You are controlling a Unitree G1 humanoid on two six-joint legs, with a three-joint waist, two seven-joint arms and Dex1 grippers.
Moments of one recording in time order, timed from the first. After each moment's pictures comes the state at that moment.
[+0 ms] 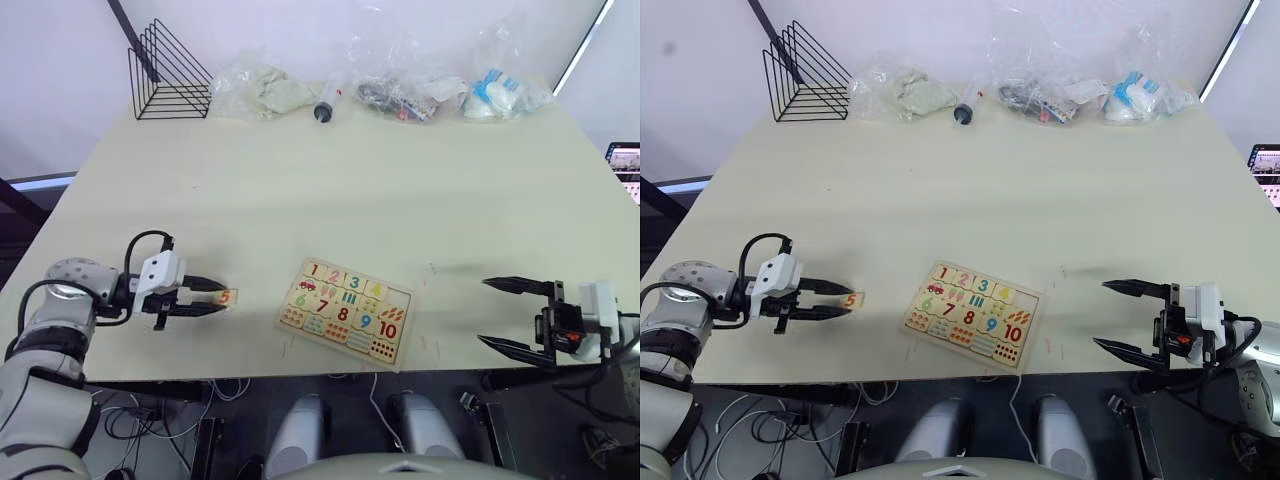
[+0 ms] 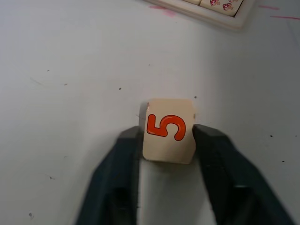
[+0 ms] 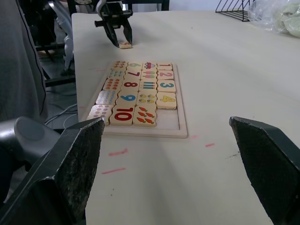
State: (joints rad) left arm -0.54 0.99 -0.37 1.01 -0.49 -0.60 -1.59; right arm 0.10 -0.68 -0.25 -0.06 0.60 -0.10 1.43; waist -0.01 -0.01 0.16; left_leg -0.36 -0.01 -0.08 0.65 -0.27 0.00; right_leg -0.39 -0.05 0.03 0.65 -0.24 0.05
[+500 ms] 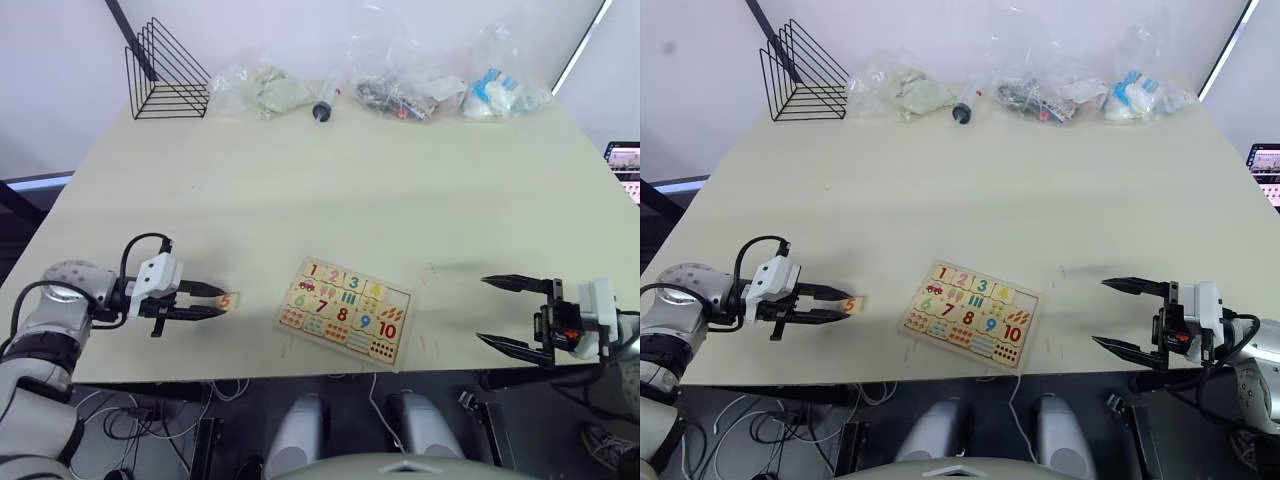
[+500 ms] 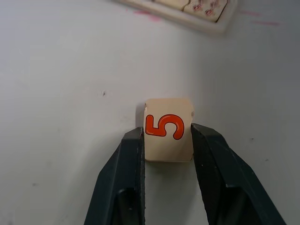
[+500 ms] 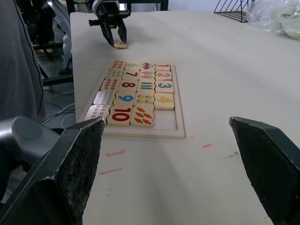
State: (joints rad) left arm -0.49 1.07 -0.41 0.79 -0.63 -0.49 -1.59; right arm 0.09 -0.67 -0.24 -0.05 0.59 -0.11 1.43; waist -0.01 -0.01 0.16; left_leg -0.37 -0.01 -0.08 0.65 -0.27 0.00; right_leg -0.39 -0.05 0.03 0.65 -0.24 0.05
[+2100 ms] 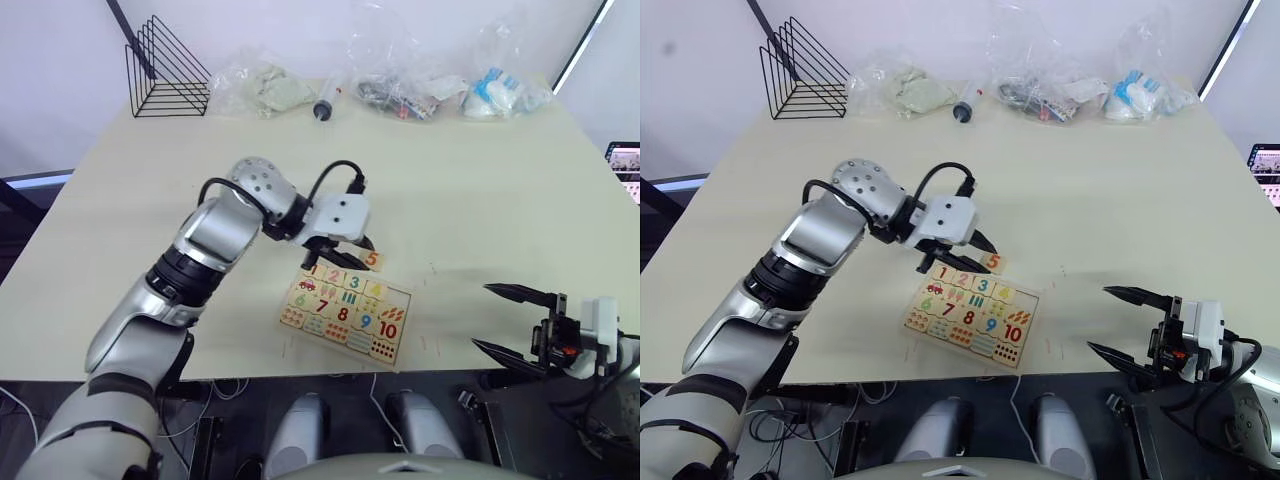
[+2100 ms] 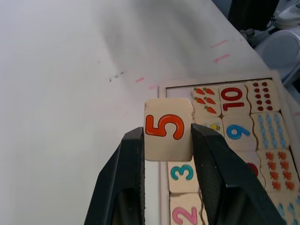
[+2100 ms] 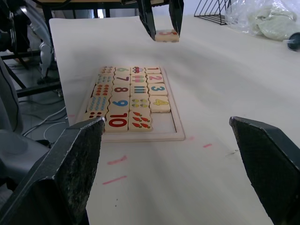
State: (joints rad) left arm -0.92 0.61 -0.49 -0.04 -0.06 0.37 -1.45; right arm 0.23 -0.63 -0.26 -0.16 0.60 -0.15 1.30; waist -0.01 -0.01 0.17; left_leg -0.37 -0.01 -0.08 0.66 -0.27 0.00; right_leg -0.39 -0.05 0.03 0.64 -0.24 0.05
